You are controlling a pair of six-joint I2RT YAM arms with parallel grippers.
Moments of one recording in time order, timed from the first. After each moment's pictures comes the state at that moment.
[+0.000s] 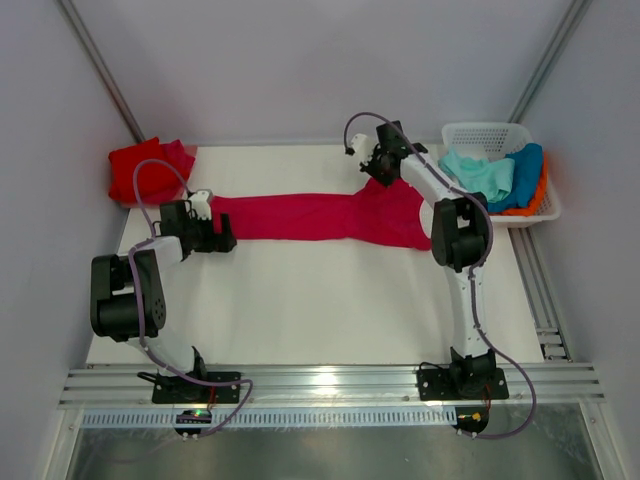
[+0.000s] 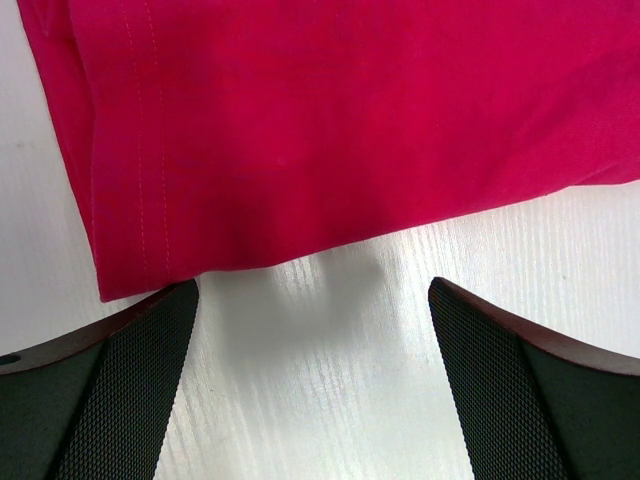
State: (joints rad) left arm 0.13 1.65 0.80 0.03 0.39 0.09; right arm 0.27 2.38 2.06 -0.59 -0.07 -0.75
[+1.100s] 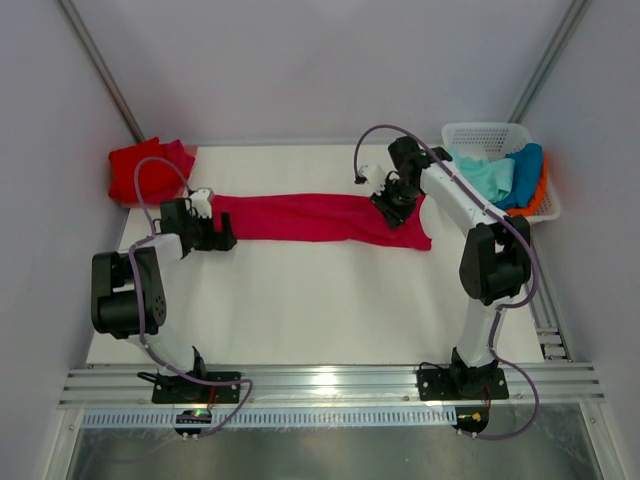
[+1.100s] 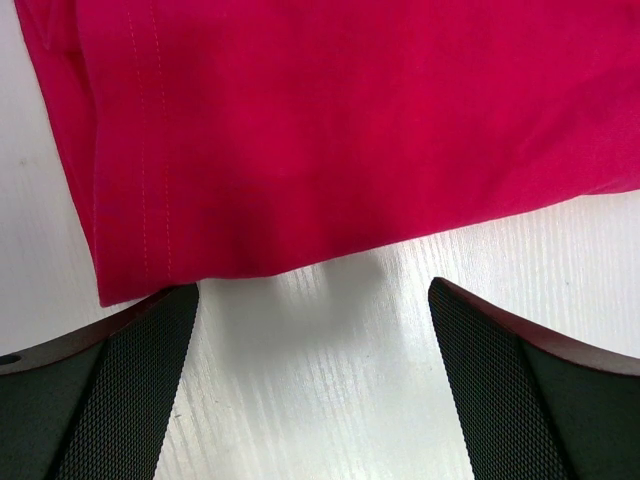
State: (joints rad) left arm 0.13 1.67 0.83 0.02 0.39 0.10; right arm 0.30 1.93 1.70 -1.04 -0.24 -0.67
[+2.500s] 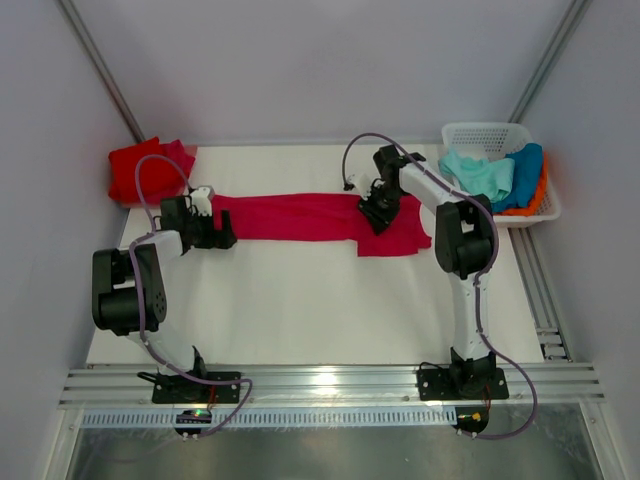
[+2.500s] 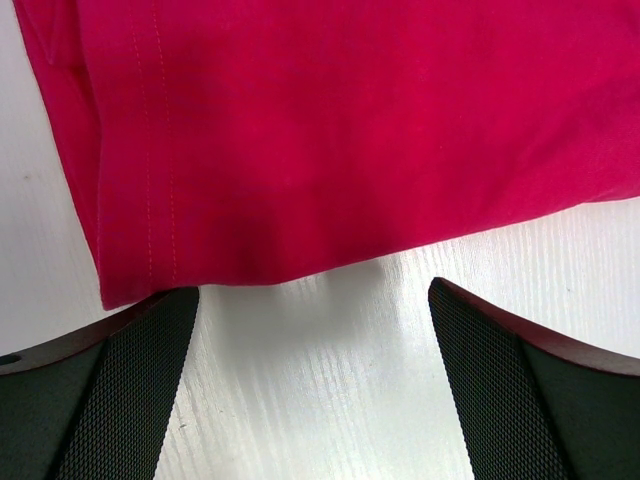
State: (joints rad) left arm 0.13 1.70 0.86 0.00 0.40 0.11; right arm 0.30 2.23 1.83 -0.97 -0.29 -0.70
